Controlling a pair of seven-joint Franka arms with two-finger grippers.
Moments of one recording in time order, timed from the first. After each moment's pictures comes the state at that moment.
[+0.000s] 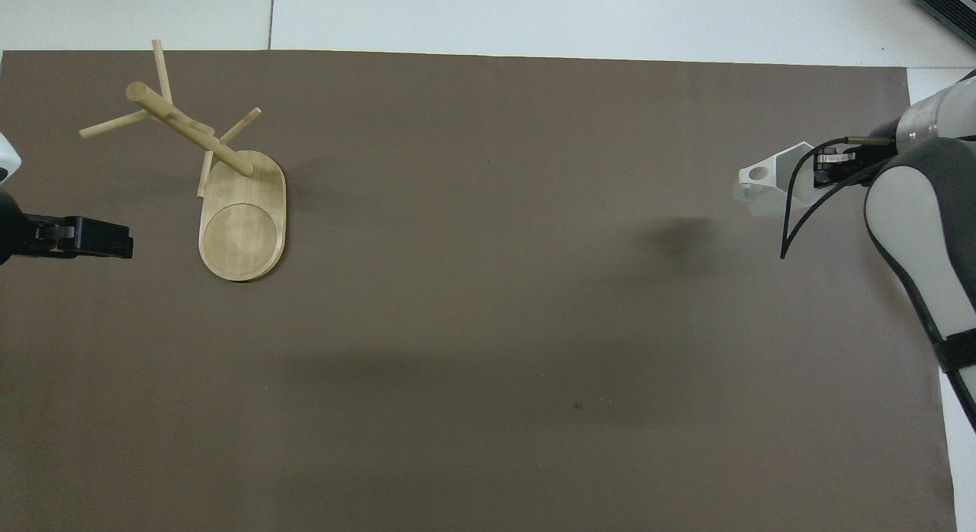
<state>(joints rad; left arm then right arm) -0.06 -0.13 -0.04 -1.72 0.01 1.65 -0.03 -0.06 0.22 -0.02 -1.62 0.01 1.92 0.03</state>
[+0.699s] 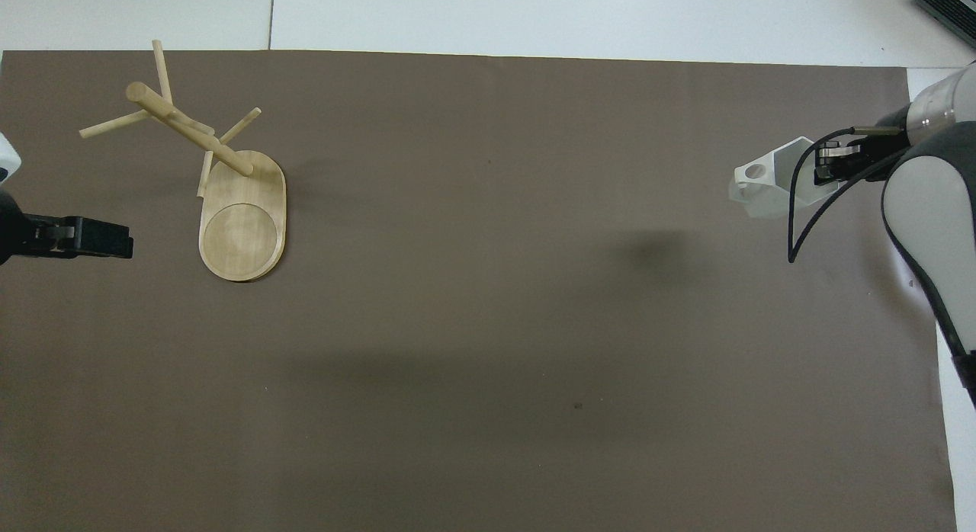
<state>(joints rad) -0.06 -0.13 -0.04 -1.72 0.01 1.65 -0.03 -0.05 0.19 0.09 -1.51 0.01 1.80 0.11</state>
